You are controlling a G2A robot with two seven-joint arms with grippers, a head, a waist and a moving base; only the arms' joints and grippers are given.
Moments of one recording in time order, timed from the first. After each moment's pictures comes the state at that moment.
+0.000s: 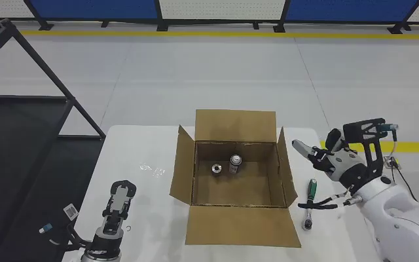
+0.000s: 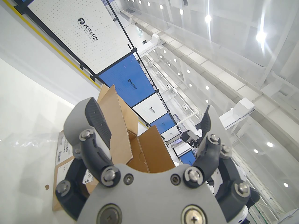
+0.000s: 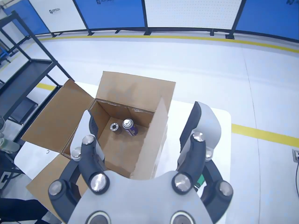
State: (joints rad) left arm 1.73 -1.37 -1.63 -2.18 0.25 -0.37 0.00; right arm -1.12 -1.09 1.68 -2.26 -0.81 0.13 0.91
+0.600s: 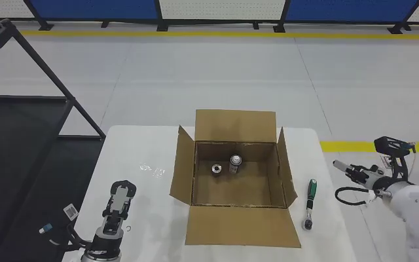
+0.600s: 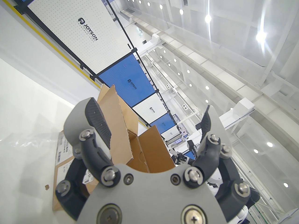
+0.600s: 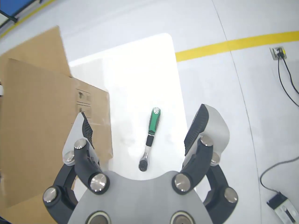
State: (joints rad) left arm 1.73 -1.37 -1.63 -2.18 0.25 -0.37 0.00; right arm -1.15 -1.06 1.84 -1.90 -0.85 0.19 1.15
